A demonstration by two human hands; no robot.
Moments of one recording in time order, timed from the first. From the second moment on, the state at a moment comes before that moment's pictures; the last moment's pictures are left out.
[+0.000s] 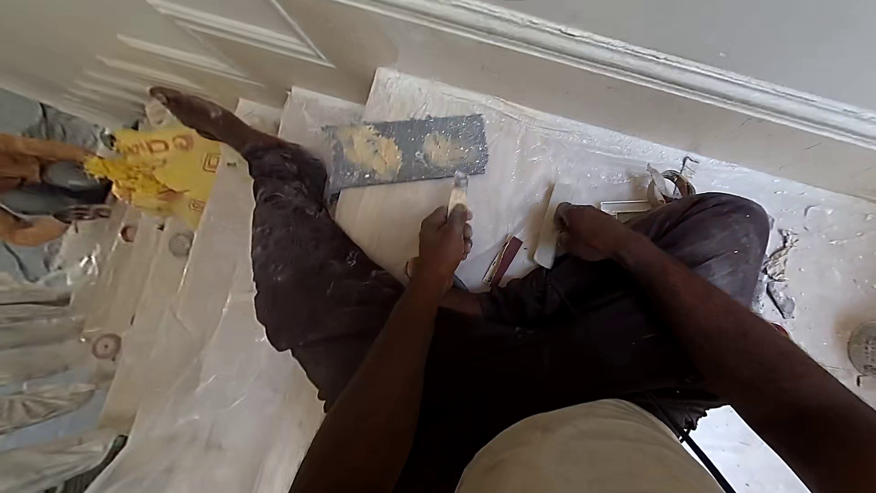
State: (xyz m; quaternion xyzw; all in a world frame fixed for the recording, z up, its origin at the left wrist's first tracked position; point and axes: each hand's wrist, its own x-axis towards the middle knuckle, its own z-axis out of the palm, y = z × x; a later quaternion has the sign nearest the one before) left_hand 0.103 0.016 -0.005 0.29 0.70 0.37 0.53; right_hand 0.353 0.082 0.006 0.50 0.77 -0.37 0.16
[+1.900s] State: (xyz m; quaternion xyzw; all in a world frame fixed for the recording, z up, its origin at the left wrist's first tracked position) left_hand 0.167 0.242 0.032 0.90 0.40 0.10 -0.09; right_hand 0.676 -0.010 -0.118 0.93 0.34 -0.05 -0.14
